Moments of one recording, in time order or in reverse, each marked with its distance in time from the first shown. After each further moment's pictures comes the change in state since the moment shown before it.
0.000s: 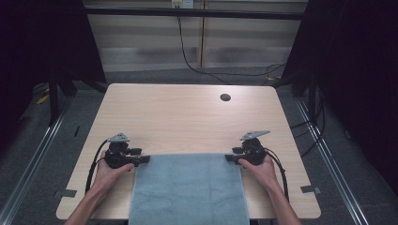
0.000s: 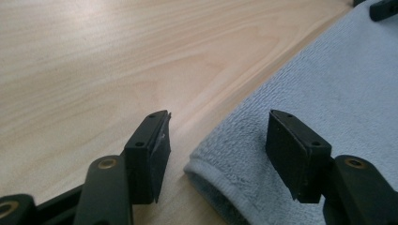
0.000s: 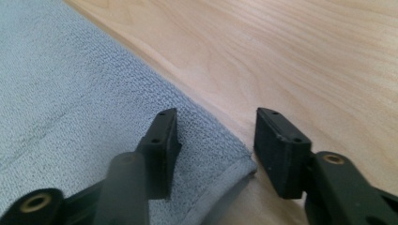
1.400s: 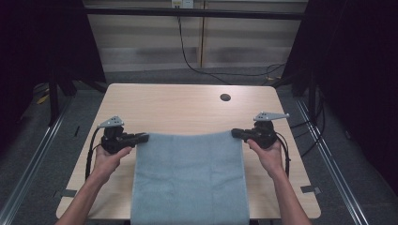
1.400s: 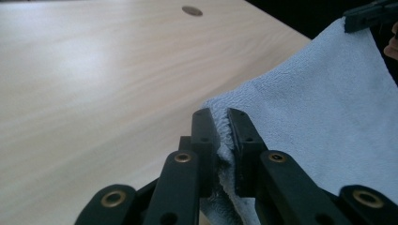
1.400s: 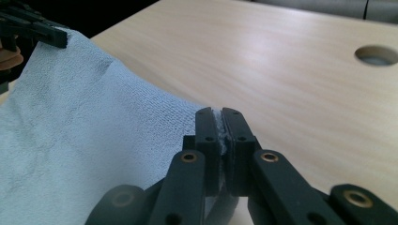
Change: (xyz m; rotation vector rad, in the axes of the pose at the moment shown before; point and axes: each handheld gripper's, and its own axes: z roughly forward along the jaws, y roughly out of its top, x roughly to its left) left arm -0.009 0.063 -0.038 -0.224 -0.039 0.024; right arm -0.002 0.057 -0.061 -0.266 0.039 0.010
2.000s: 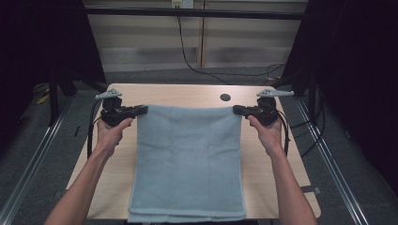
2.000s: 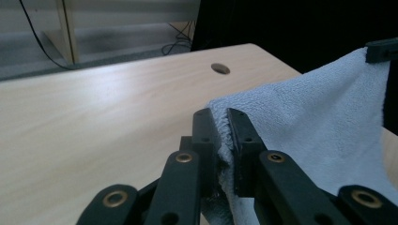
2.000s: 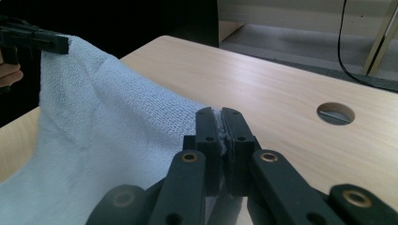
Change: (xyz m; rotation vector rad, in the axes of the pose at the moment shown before) left arm 0.022 0.069 0.010 -0.099 0.086 -0.016; right arm -0.024 0.057 0.002 -0.090 -0.039 0.015
